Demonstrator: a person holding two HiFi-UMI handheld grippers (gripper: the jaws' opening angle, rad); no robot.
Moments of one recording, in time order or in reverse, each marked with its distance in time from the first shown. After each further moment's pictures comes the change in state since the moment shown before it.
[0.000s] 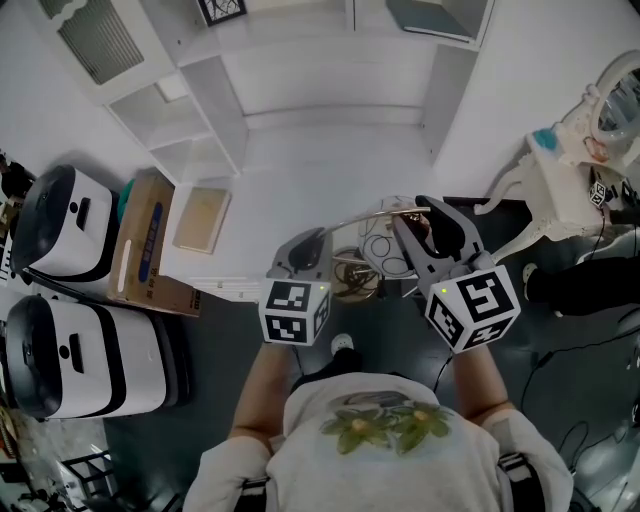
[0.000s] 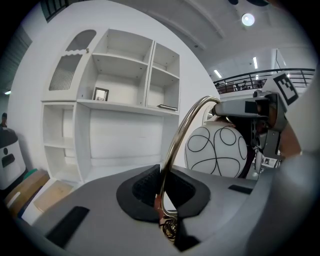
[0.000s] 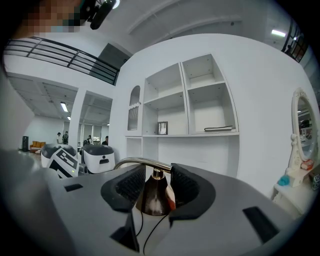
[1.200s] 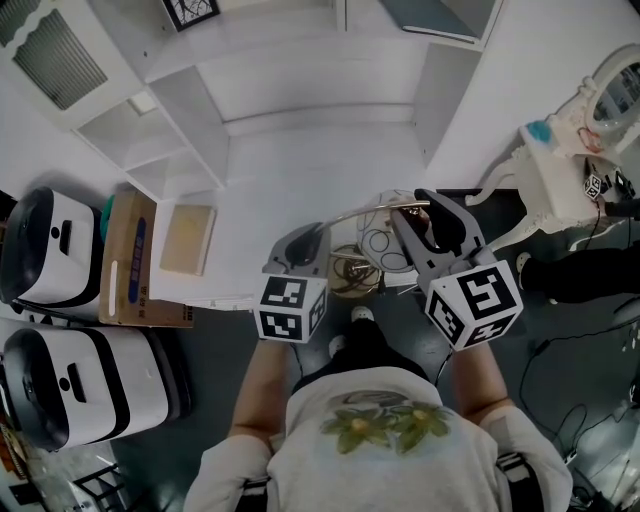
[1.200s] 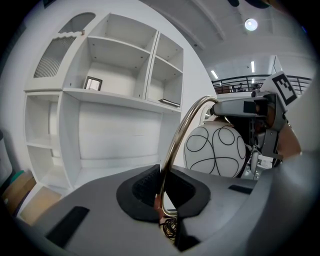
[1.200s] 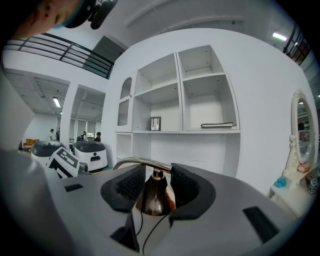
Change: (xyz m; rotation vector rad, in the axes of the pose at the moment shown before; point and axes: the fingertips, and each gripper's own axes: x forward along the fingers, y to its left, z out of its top) left arm 0.068 0.032 0.017 -0.009 0.034 -0.088; right arm 0.063 -0.040 0.001 -0.001 0.052 -0.059
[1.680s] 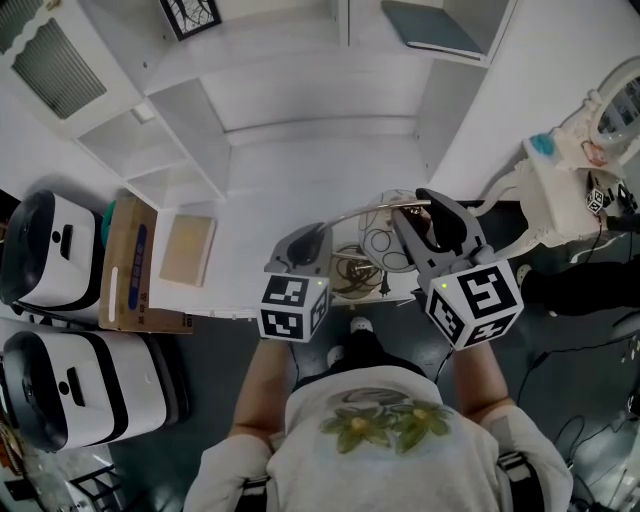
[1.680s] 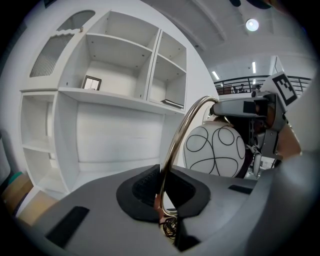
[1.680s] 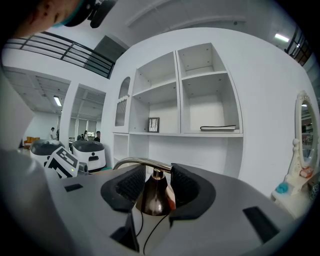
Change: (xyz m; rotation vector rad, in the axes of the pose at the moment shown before) left arm 0.029 0.009 0.021 -0.006 -0.014 0.008; right arm 0.024 -0.025 0.013 -0.021 -0.009 0.007
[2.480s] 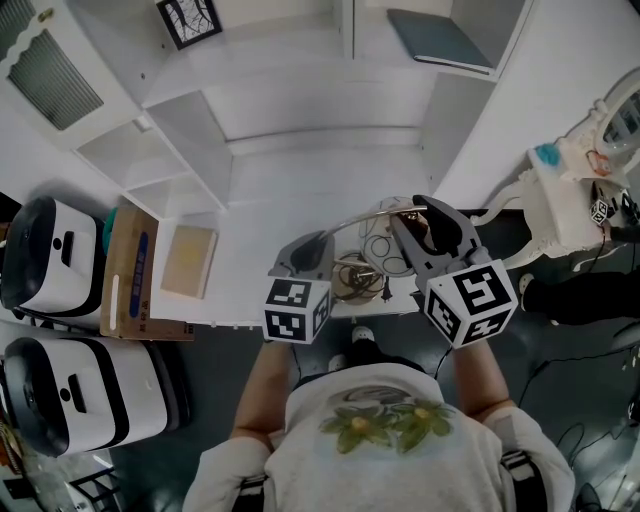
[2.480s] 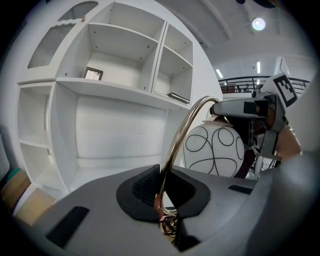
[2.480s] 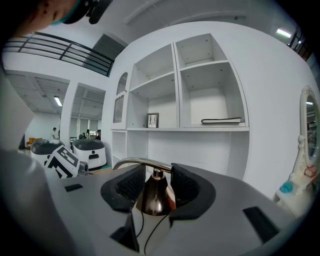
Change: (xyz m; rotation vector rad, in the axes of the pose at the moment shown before) left arm 0.031 0.018 -0.006 -0.033 0.043 0.009; right arm 0.036 -0.018 -0.012 0.009 0.033 0.027
